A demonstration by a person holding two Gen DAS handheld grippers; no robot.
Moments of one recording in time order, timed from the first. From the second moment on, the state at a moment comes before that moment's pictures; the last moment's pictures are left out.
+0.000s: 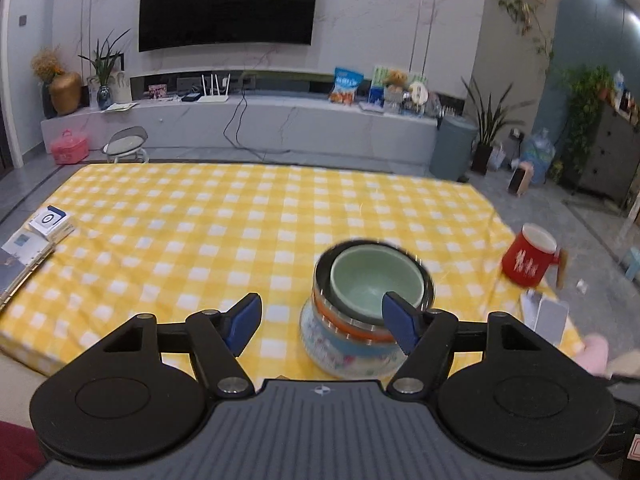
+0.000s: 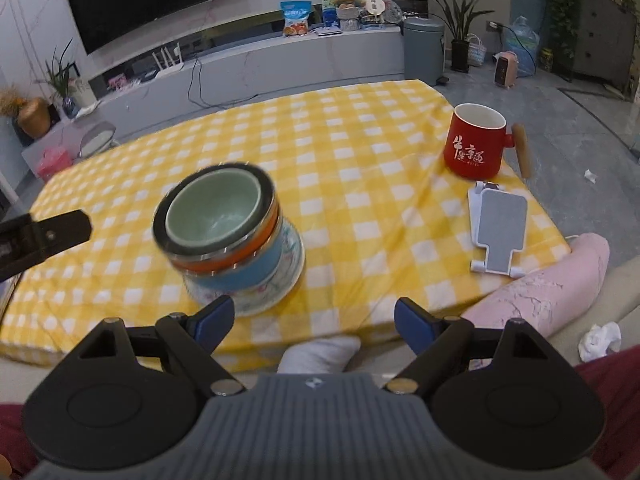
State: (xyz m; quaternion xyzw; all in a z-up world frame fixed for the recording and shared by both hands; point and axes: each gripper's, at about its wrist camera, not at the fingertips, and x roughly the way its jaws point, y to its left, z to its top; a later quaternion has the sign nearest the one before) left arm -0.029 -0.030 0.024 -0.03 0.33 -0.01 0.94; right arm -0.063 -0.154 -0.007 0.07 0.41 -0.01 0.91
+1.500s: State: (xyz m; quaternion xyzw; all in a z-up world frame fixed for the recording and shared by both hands) left arm -0.036 -0.022 -0.010 -0.01 0.39 0.00 0.92; right arm -0.061 -0.129 -0.024 0.02 0.43 0.00 0.90
